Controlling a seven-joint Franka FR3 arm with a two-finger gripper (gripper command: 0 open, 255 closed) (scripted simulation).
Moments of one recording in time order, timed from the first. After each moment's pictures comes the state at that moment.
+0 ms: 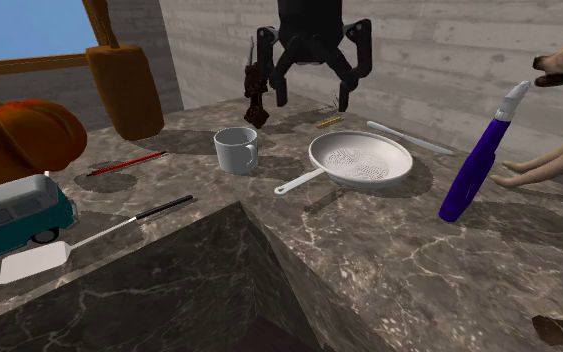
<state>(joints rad) 0.08 -0.30 0.45 -2.17 0.05 1.88 0.43</state>
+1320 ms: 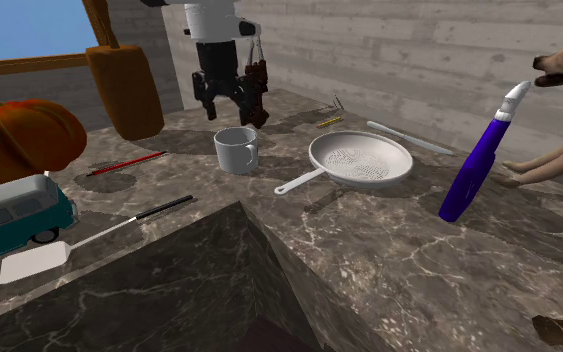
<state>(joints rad) 0.33 0.50 0.58 -1.51 -0.31 1.87 0.92</state>
